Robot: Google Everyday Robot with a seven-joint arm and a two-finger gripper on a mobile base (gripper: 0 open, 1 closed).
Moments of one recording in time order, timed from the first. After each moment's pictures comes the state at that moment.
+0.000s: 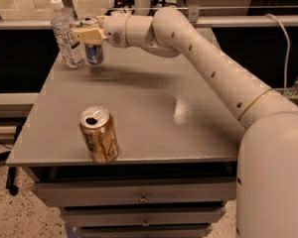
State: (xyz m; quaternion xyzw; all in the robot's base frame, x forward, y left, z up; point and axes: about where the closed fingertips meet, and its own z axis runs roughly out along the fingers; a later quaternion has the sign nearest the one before) arm 0.750 0.171 0.943 -0.43 0.58 0.39 0.57
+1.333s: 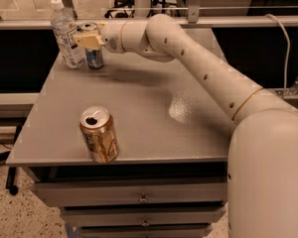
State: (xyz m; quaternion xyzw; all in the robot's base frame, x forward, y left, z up) arm 0.764 0.183 0.916 -0.42 0.60 0.38 0.56
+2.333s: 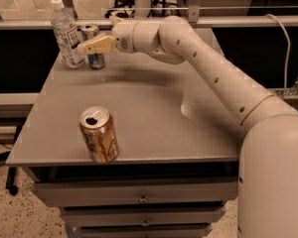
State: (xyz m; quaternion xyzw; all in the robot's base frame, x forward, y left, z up) arm 0.767 0.156 0.919 -0.41 0.60 0.38 0.57
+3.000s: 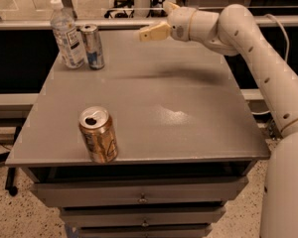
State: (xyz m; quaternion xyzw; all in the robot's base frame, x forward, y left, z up) arm 0.796 -0.012 0.946 -0.39 0.61 0.32 0.61
